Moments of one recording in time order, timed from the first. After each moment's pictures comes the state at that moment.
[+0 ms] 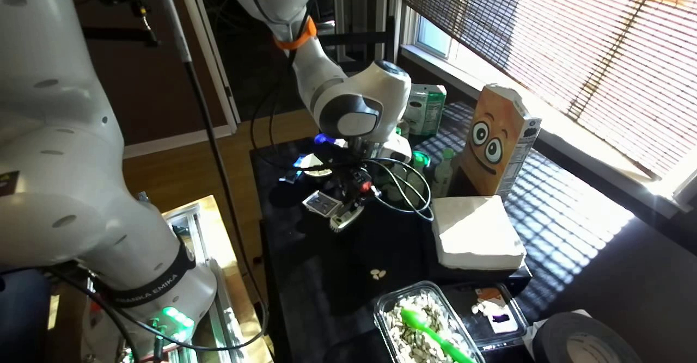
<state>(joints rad) -0.05 0.24 0.05 -2.50 0.13 2.55 -0.31</state>
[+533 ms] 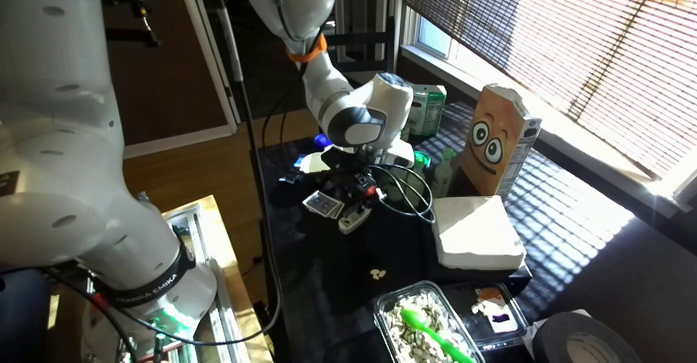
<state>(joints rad) -0.05 0.35 0.07 -2.44 0.13 2.62 -0.29</state>
